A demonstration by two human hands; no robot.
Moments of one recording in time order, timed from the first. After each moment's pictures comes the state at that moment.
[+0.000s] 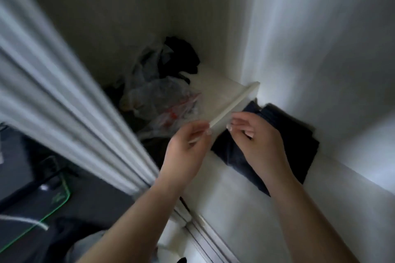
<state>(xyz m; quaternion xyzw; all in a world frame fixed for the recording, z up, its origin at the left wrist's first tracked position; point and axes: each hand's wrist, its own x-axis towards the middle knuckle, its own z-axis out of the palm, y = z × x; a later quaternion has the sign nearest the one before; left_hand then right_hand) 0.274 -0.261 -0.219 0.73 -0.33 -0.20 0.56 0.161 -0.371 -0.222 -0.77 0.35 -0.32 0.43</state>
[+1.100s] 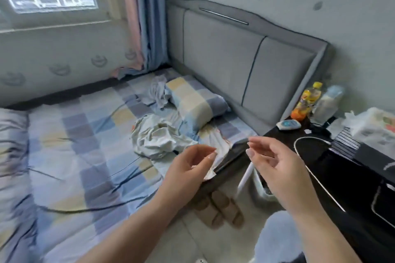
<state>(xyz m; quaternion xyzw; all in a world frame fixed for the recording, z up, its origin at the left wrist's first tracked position) 0.051 0.576 -0.169 0.68 0.26 0.24 0.64 0.177 0.436 -0.137 -0.76 -0.38 0.09 0.51</state>
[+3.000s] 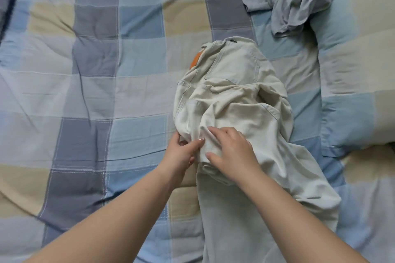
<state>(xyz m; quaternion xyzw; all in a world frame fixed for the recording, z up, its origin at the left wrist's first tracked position) 0.164 1.113 -0.748 0.23 0.59 0.28 0.72 0.308 1.091 -0.727 -0.70 -0.64 0.31 0.09</state>
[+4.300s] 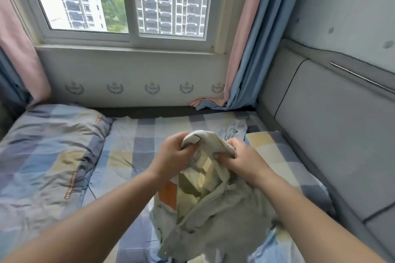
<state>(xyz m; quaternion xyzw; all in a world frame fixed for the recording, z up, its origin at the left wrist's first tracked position) 0.036 1.069 -0.170 0.71 0.39 0.42 0.42 0.232 1.020 -0.159 -0.70 -0.63 0.24 0.24</state>
